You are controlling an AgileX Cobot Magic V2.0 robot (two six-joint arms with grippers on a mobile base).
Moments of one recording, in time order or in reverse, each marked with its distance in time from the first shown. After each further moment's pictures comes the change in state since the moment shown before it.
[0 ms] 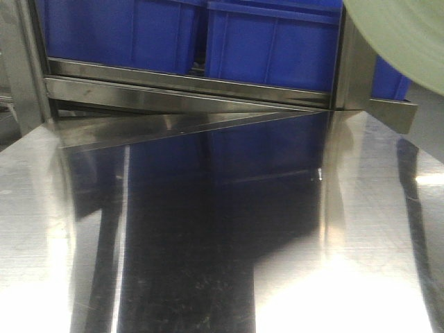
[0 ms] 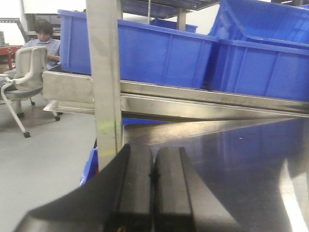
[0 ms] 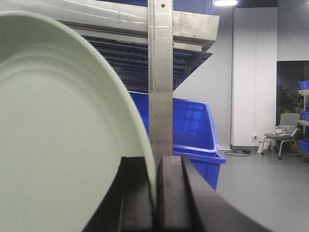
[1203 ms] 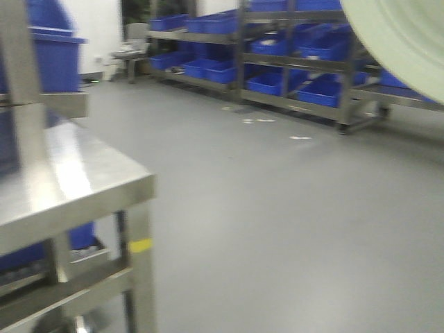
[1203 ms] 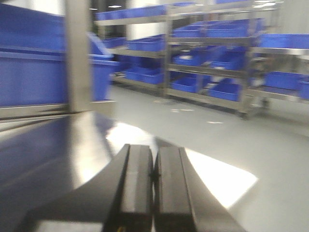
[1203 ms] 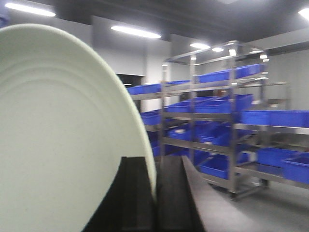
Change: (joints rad) left arm 0.000 0.000 0.000 0.000 0.000 0.000; right arm 0.000 -0.004 0.006 0.004 -0.001 0.002
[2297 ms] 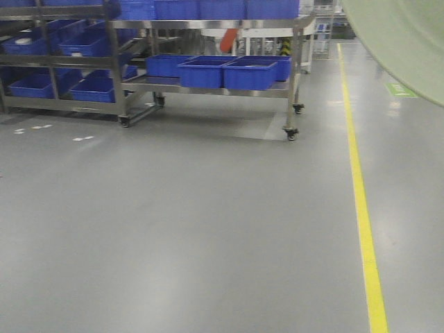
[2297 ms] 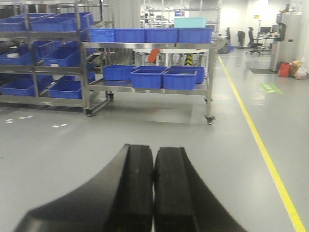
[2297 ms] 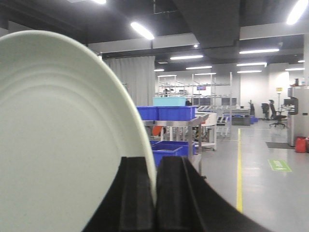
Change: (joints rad) left arm 0.000 0.000 0.000 0.000 0.000 0.000; right arm 0.000 -0.002 0.000 0.000 0.000 0.000
